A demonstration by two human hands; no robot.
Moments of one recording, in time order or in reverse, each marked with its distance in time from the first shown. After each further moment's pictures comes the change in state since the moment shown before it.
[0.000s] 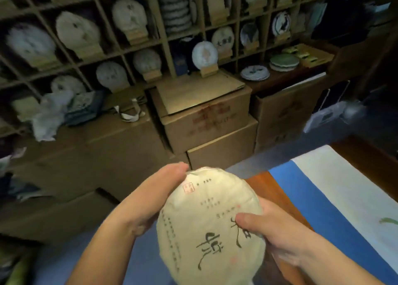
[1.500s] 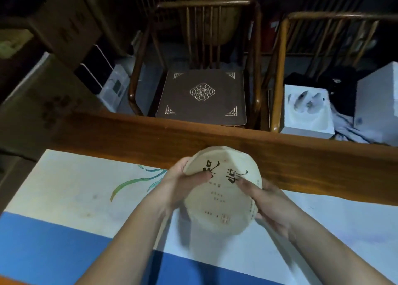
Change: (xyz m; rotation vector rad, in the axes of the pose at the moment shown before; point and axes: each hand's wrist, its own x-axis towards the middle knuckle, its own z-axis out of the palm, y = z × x) left_hand 0.123 -0.045 0.755 0.324 -0.968 -0.009; right_hand -0.407 0.189 -0.488 0.501 1.104 -0.186
